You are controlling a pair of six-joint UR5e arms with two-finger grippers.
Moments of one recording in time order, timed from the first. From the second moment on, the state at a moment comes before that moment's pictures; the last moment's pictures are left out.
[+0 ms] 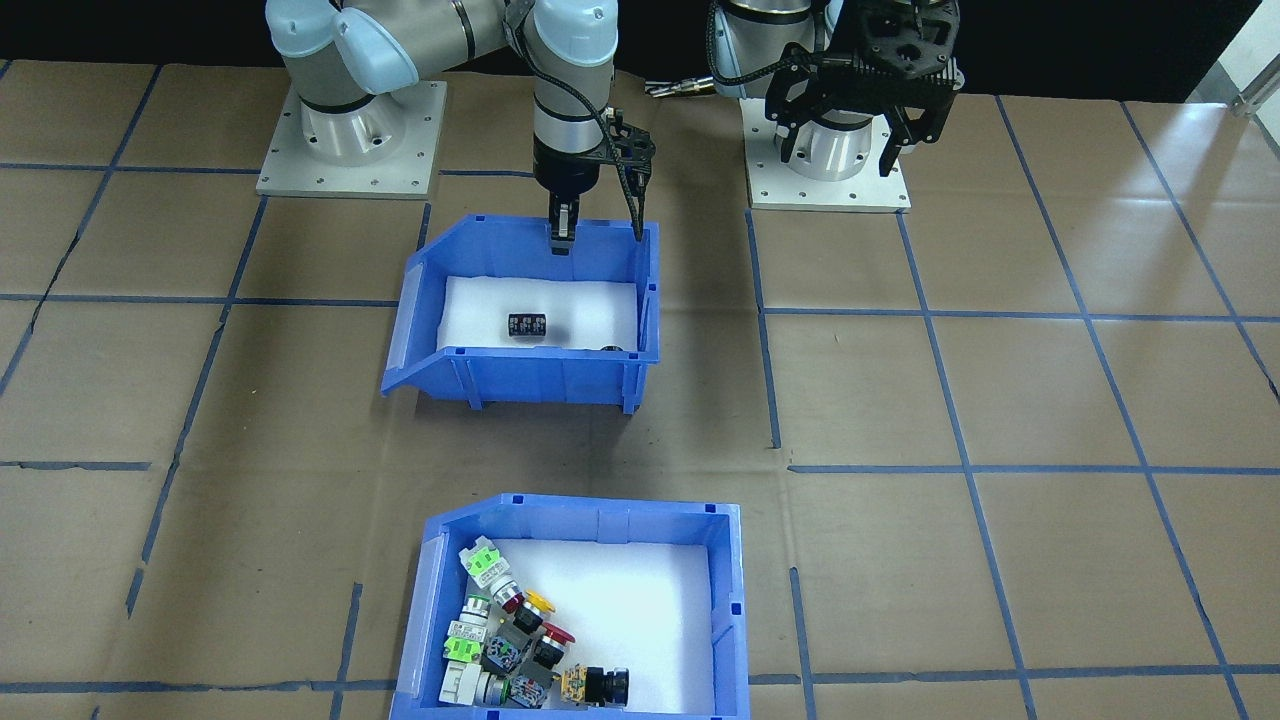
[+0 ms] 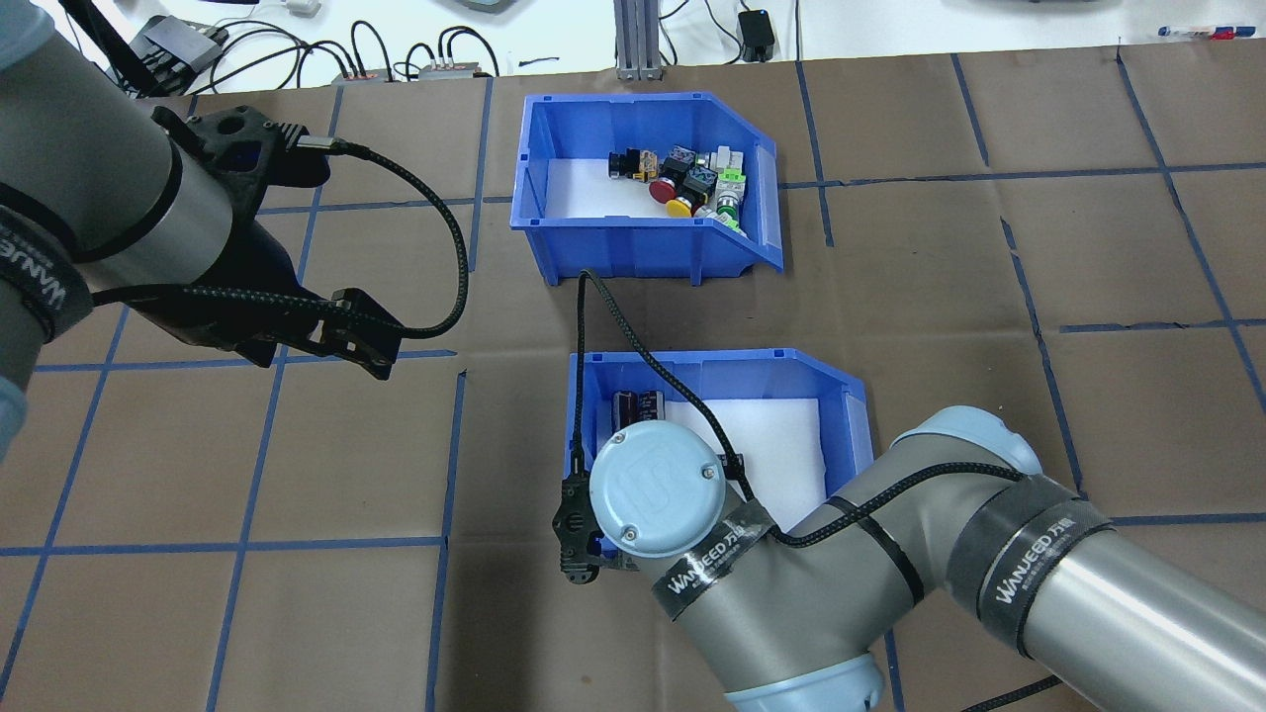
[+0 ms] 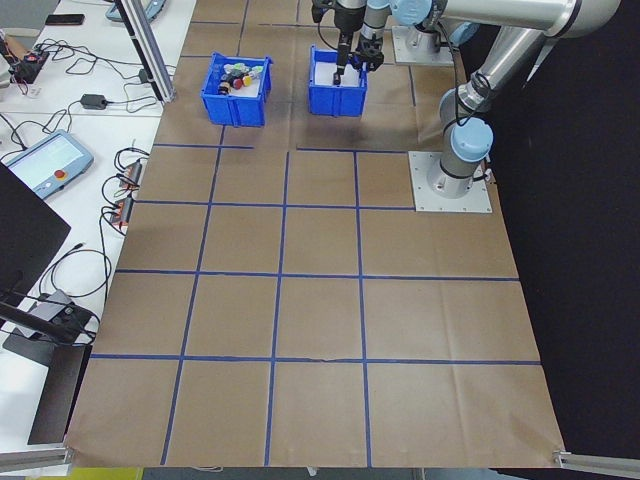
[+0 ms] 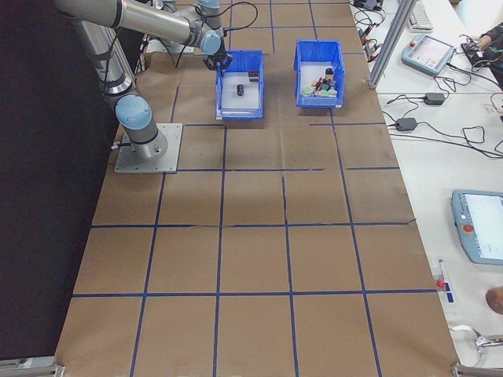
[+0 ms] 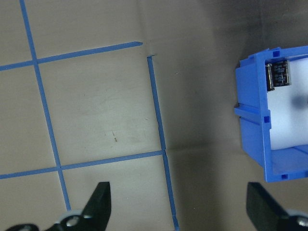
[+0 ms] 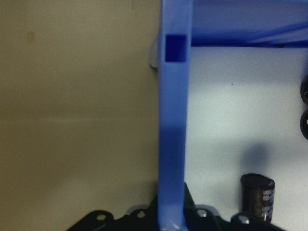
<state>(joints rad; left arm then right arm) -1.60 -1.29 -1.79 -1.58 1.56 0.12 2.20 -1.55 2.17 -2.20 -1.67 -0.94</state>
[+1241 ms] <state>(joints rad) -1.59 -1.29 -1.81 -1.57 1.56 0.12 1.95 -1.79 2.09 -2.03 -1.63 -0.89</state>
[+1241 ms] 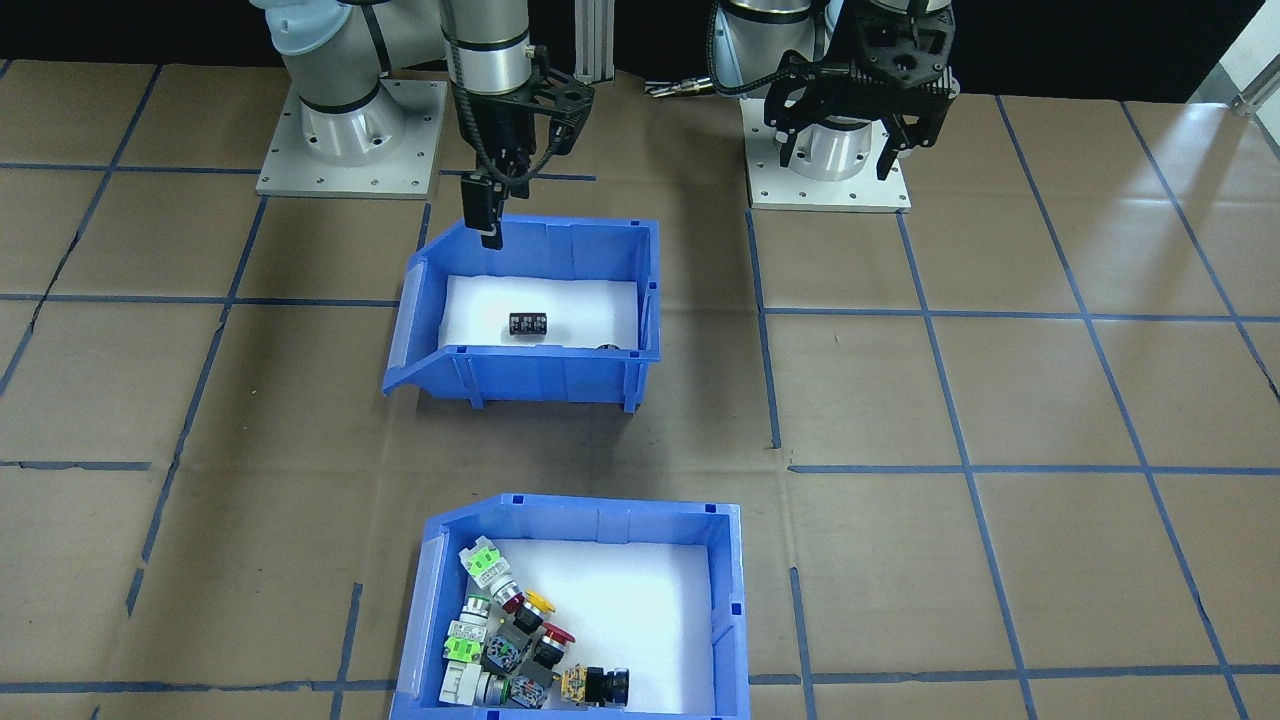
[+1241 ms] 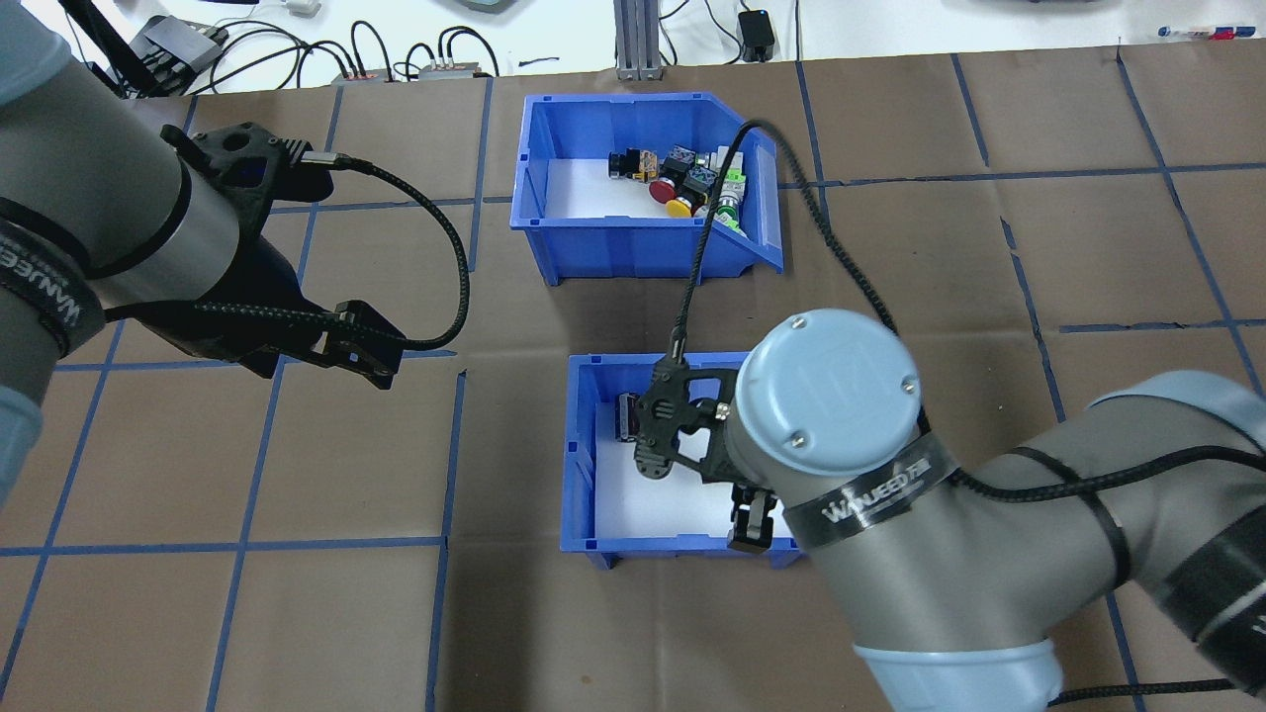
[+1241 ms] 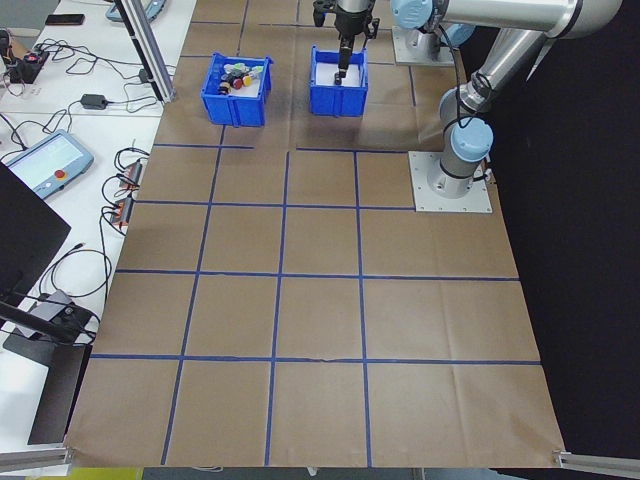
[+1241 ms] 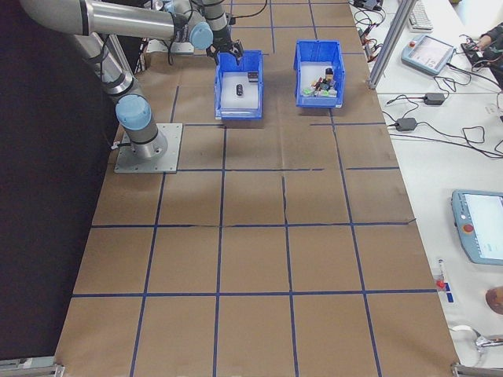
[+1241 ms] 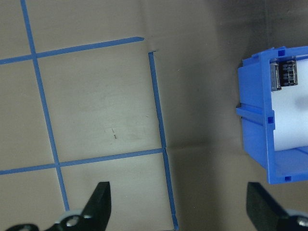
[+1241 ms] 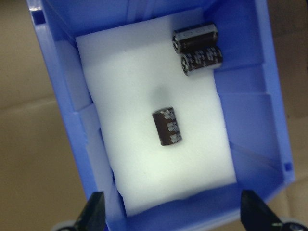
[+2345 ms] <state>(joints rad) -1.48 -1.36 -1.79 -1.59 1.58 0.13 1.48 -1.67 1.69 -1.73 -1.54 -0.19</state>
